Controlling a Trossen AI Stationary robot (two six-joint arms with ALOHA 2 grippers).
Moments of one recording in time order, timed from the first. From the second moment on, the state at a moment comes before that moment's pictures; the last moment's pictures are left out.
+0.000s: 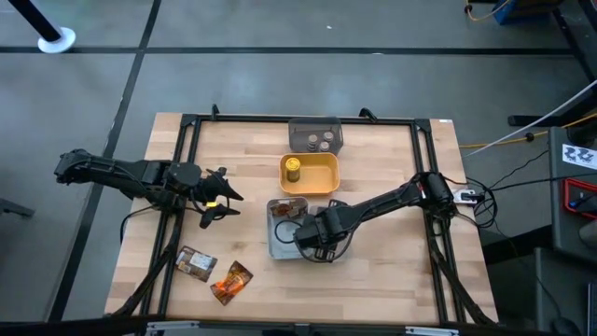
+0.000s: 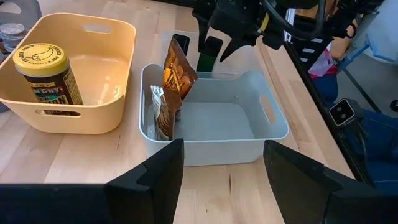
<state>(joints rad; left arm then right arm) -0.12 0.62 0.50 -0.36 0.03 -0.21 0.30 2.08 1.72 -1.22 0.12 0.59</state>
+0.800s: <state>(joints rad) -0.12 0.62 0.50 -0.36 0.03 -0.21 0.31 2.08 2.04 -1.57 0.17 0.62</state>
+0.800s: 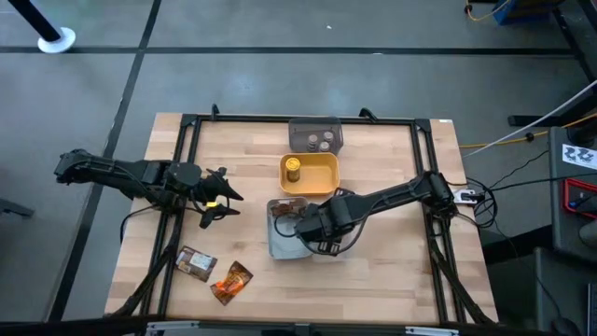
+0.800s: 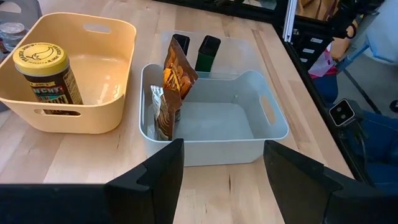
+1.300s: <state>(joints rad) -0.15 0.62 0.50 -0.32 0.04 -0.33 0.38 2.08 2.14 -1.57 0.26 0.57</state>
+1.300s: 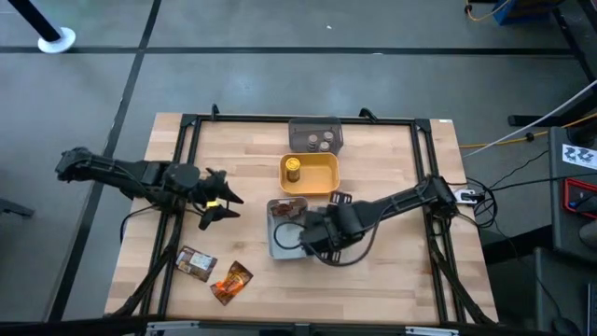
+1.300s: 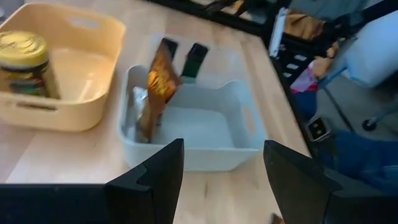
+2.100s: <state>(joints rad) -0.61 0.98 0.61 -0.30 -0.13 -0.68 0.51 2.08 2.13 -1.57 0.37 0.62</state>
